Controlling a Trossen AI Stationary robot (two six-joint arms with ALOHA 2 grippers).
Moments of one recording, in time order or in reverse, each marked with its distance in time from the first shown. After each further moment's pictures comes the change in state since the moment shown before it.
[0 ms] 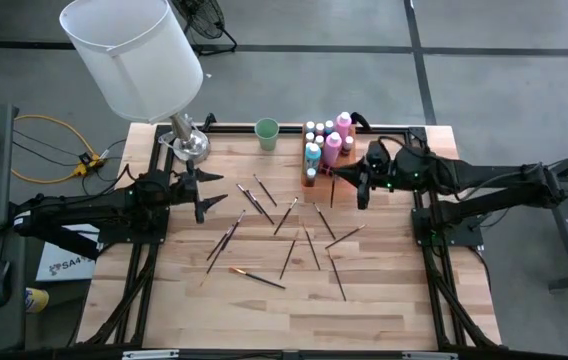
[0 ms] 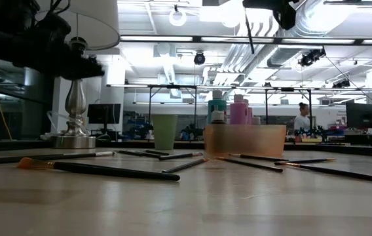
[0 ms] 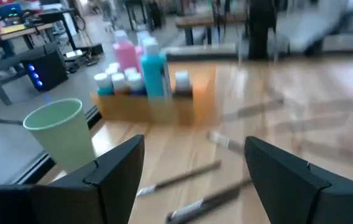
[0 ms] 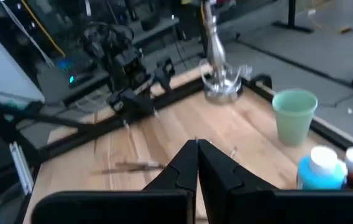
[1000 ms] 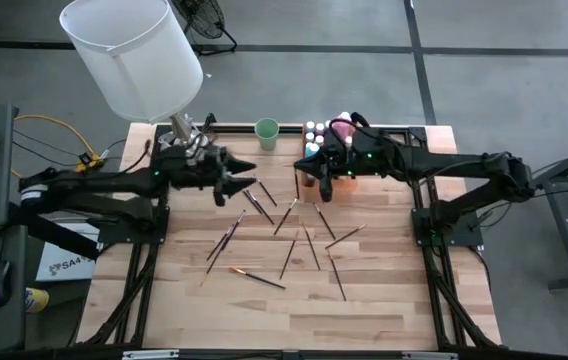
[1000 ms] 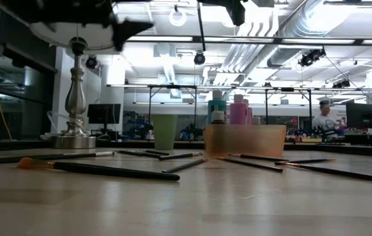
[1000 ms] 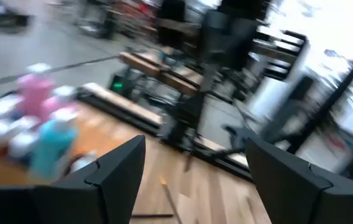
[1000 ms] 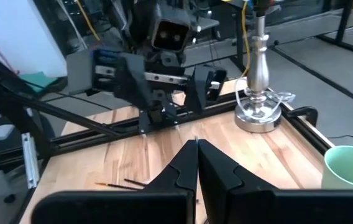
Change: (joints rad) left arm 0.000 0.584 0.438 0.316 0.236 -0.535; right arm -0.103 0.367 0.276 0.116 -0.256 -0.165
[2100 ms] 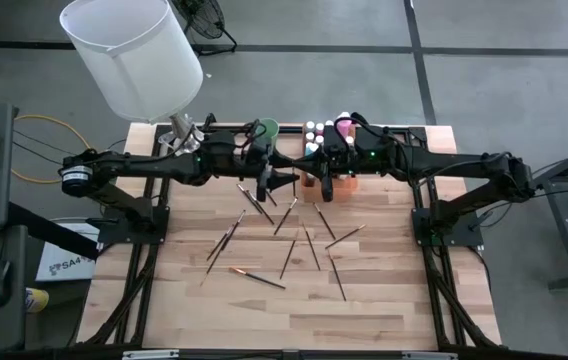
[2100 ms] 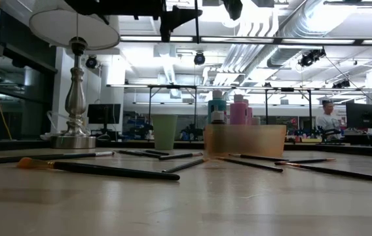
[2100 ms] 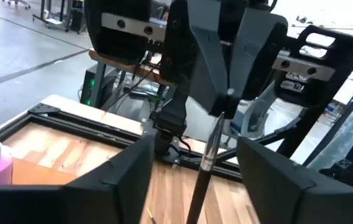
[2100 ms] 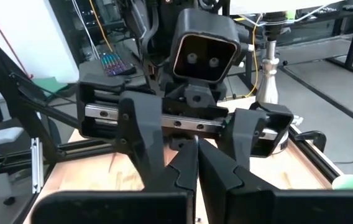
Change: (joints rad) left arm -0.027 0.434 0.414 -0.010 0.083 0.086; right arm -0.001 0.000 0.000 0.070 -0.034 -0.052
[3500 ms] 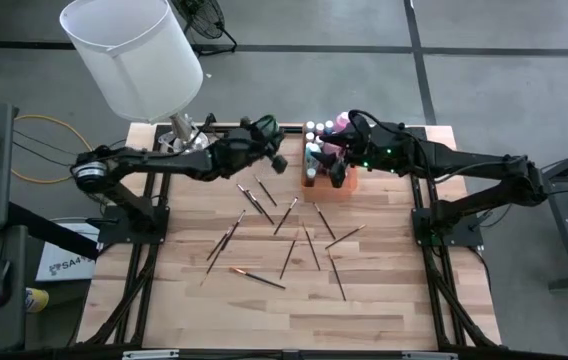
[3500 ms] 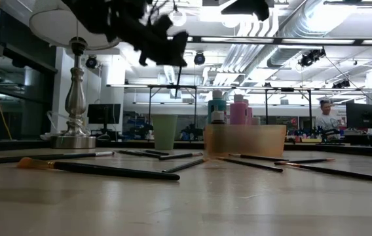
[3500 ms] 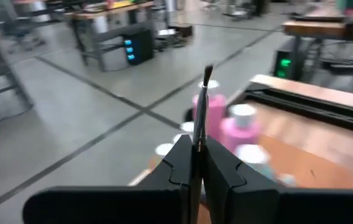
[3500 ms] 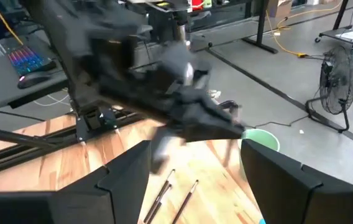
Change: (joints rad) left arm 0.088 0.122 -0.001 -0.069 -0.693 0.340; right arm -0.008 -0.121 0.000 -0.239 0.298 0.055
